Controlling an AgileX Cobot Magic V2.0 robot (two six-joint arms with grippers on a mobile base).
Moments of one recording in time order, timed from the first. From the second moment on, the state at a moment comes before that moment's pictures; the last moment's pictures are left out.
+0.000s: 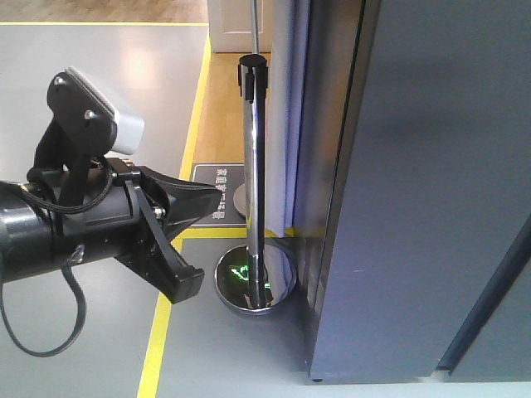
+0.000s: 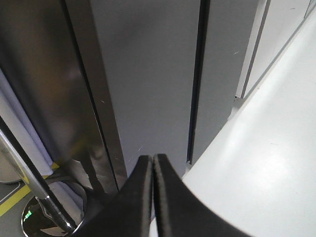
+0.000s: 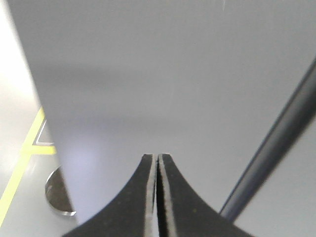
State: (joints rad) left arm -0.66 1.13 -0.92 -0.63 0.35 0.65; right arm -0.14 1.05 -1.13 0.09 0.56 -0.19
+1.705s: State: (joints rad) left arm -0.57 0.97 -0.89 -0.26 0.41 0.34; right arm -0.14 0.36 -0.83 0.11 1.09 -0.22
